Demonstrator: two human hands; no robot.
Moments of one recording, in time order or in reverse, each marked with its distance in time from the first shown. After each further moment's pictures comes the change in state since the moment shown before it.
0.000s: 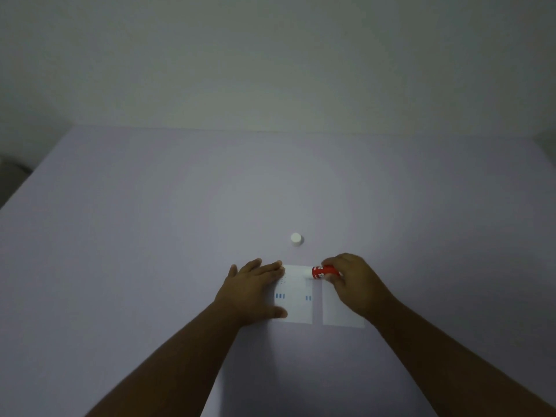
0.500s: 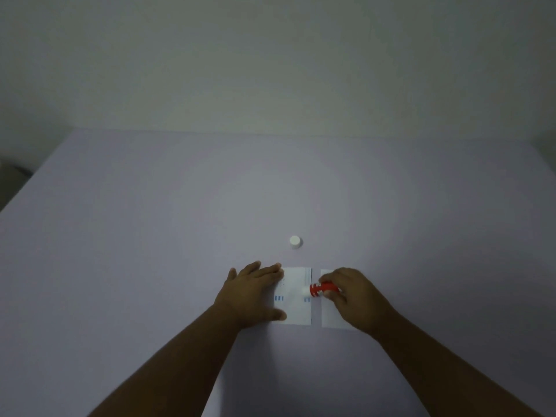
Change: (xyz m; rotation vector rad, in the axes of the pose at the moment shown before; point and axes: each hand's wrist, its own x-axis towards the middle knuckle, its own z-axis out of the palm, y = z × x) left_hand -0.002 0.004 -0.004 -0.014 -0.022 -0.017; right_hand -0.019 0.002 0.003 0.020 -0.075 -0.070
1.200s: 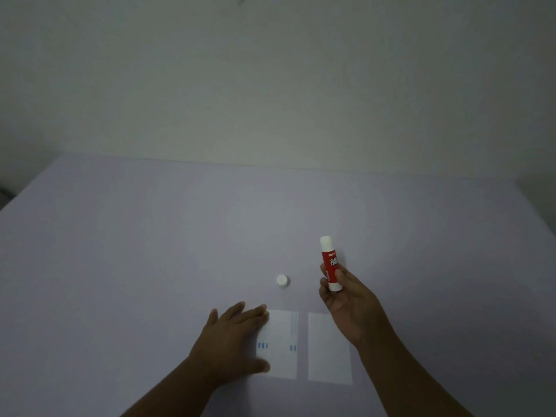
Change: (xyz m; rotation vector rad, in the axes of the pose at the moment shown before) left_hand -0.002 -0.001 0.001 -0.020 0.002 -0.015; right_hand 0.055 -0.007 -0.034 1.813 0.278 0.537
